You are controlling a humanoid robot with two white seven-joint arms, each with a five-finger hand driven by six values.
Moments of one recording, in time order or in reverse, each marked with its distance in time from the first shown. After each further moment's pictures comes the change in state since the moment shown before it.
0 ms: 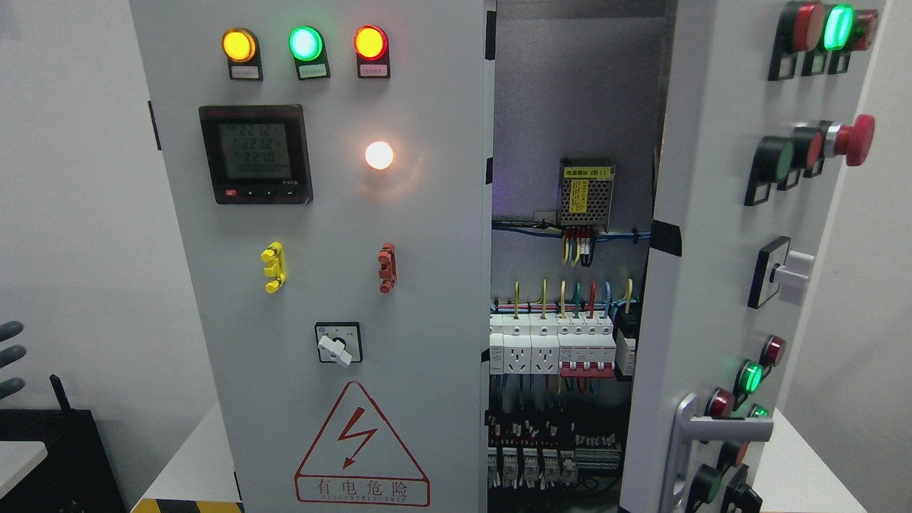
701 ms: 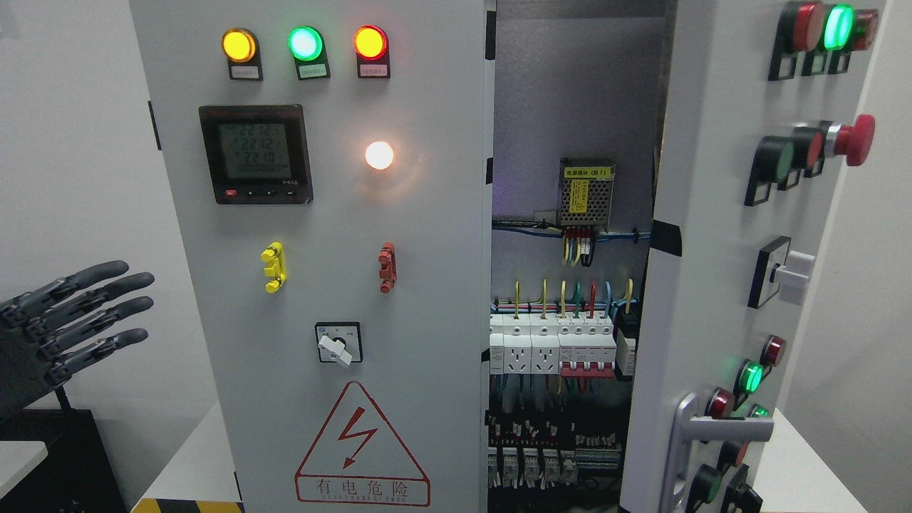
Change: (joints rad) left arm -0.705 0.047 -0.716 -0.069 0.001 -0.003 0.007; right arm 0.000 0.000 0.000 0.000 0.000 0.000 0.000
